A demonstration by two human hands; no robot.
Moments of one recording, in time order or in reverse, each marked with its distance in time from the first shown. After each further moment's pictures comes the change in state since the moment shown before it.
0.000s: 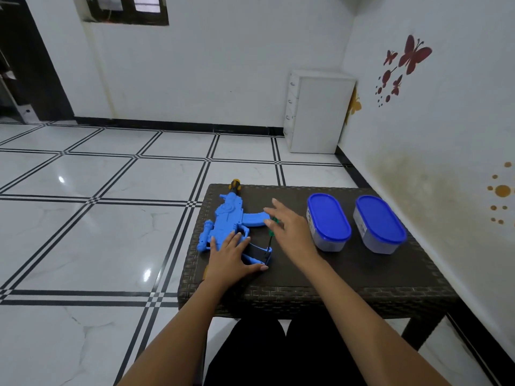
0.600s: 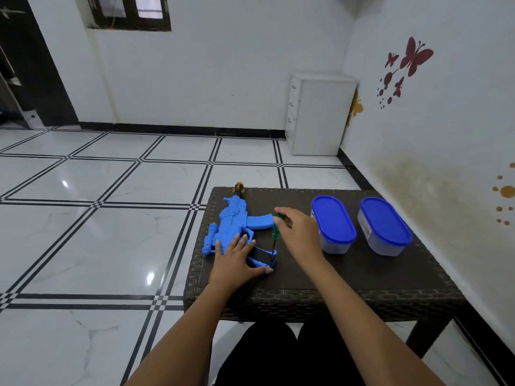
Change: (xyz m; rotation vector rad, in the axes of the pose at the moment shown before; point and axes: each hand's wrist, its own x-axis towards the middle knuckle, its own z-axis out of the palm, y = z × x) left_hand 0.000 0.000 -0.001 -0.019 -0.017 -0.002; right_hand 0.001 -0.002 0.002 0.011 0.130 0.077
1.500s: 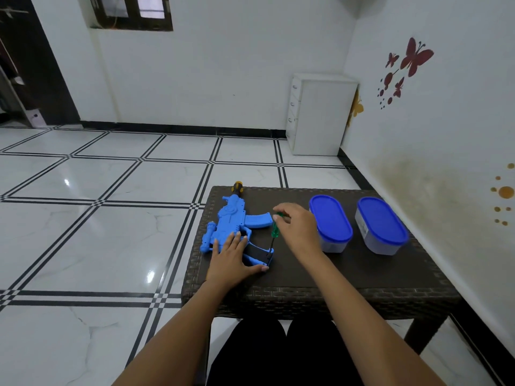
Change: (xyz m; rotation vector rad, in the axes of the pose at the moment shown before) left_hand -0.001 -0.002 0.002 0.011 0.009 -0.033; right_hand 0.004 -0.001 -0.008 0.009 -0.023 0.008
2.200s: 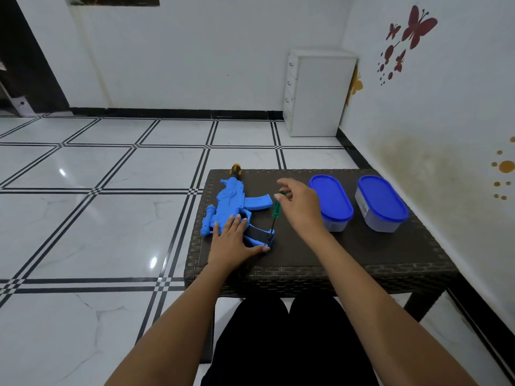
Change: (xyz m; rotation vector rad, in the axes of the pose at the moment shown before) left_hand 0.001 -0.001 0.002 -0.027 0.021 0.002; right_hand 0.002 -0.003 -0.005 -0.031 0.031 0.026
